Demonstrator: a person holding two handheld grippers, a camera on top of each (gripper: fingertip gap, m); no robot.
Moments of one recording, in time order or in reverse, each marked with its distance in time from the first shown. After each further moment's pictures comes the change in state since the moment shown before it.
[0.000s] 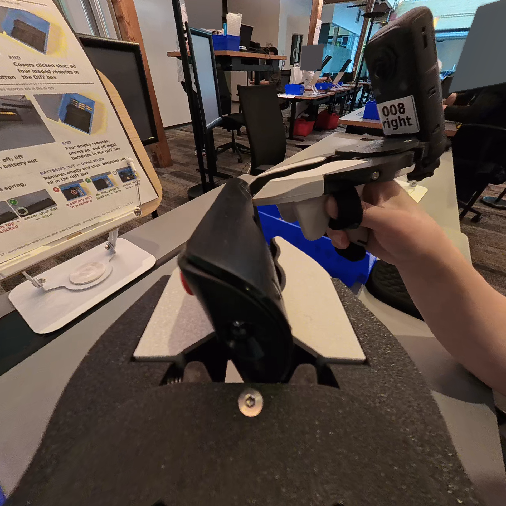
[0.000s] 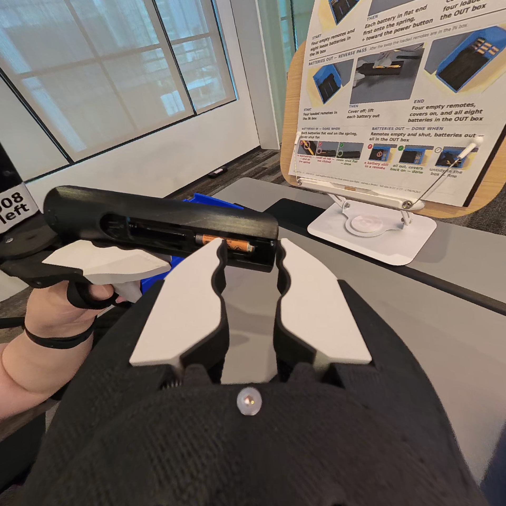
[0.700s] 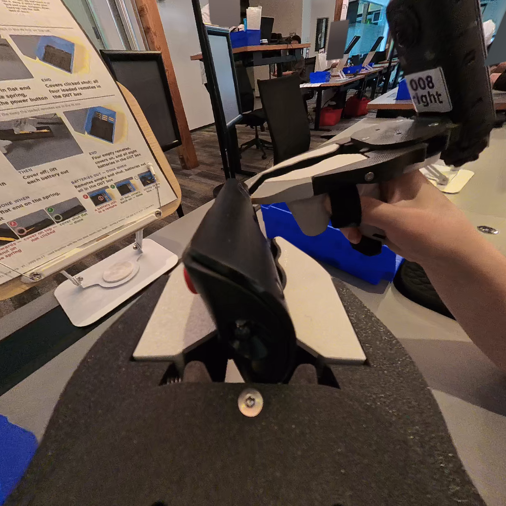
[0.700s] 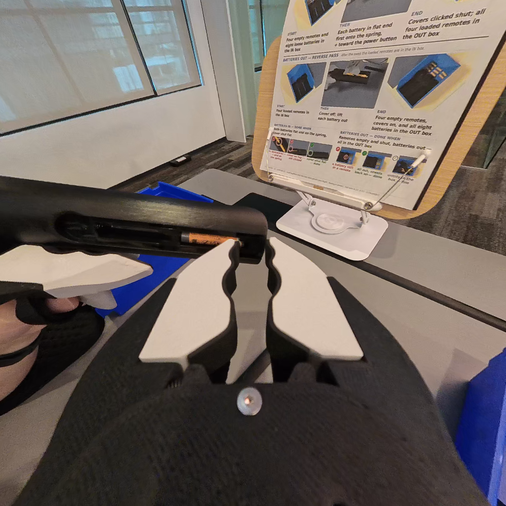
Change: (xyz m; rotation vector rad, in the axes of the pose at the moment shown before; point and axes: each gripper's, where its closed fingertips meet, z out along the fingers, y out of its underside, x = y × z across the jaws) left arm 0.001 0.003 0.003 -0.016 -0.095 0.086; right arm 0.011 0.003 0.000 -0.025 0.137 -0.095
